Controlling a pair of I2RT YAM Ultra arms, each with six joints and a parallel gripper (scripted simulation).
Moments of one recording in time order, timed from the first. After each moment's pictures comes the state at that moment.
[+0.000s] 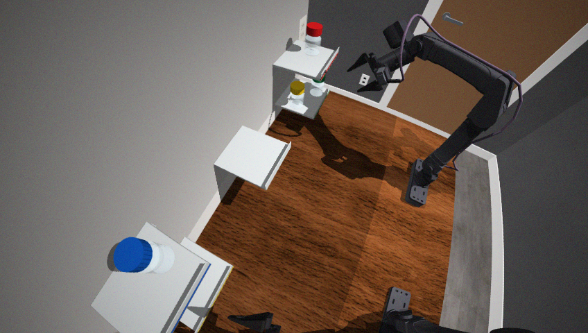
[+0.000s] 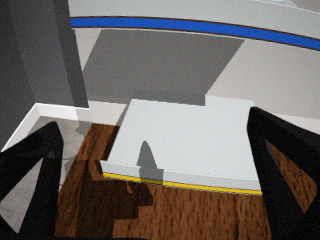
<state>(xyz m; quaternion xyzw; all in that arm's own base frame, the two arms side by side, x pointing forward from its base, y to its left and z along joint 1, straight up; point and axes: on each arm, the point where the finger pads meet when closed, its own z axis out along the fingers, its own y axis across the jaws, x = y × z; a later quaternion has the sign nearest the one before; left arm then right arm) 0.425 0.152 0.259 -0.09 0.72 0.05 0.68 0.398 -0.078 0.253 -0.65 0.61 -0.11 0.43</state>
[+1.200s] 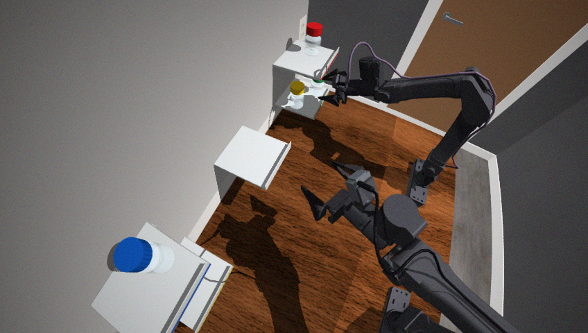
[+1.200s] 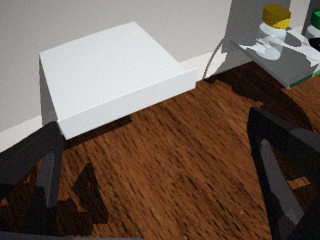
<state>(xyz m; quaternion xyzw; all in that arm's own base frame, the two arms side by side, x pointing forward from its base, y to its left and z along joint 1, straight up) 0.393 -0.228 0.289 0.17 0.75 -0.15 0.62 0.504 -0.074 0.174 -0.26 0.79 -0.12 0.54</state>
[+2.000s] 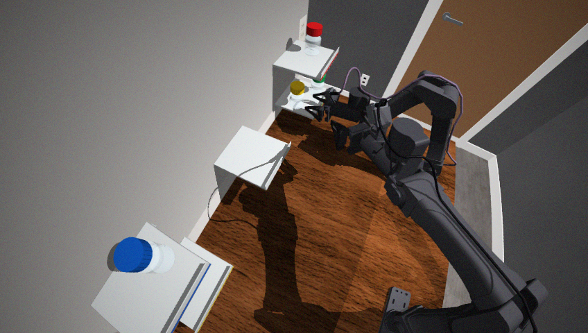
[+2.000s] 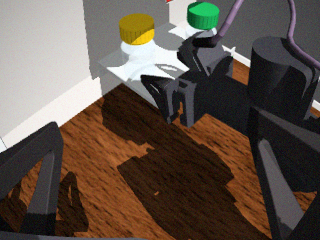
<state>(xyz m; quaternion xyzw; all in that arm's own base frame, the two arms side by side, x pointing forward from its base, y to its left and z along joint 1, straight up) 0.381 -0.411 0.305 0.28 0.73 -0.24 0.57 0.530 -0.047 0.113 -0.01 0.76 0.00 0.65</state>
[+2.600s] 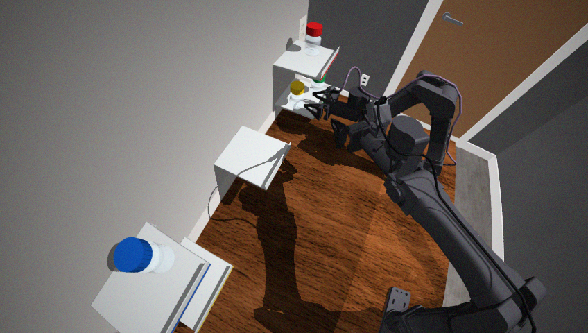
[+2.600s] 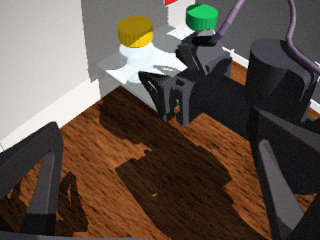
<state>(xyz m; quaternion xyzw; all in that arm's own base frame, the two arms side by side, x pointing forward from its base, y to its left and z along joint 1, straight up) 0.382 -0.415 0.306 0.28 0.73 -0.25 0.57 0.535 -0.050 0.119 0.01 0.75 0.00 0.66</state>
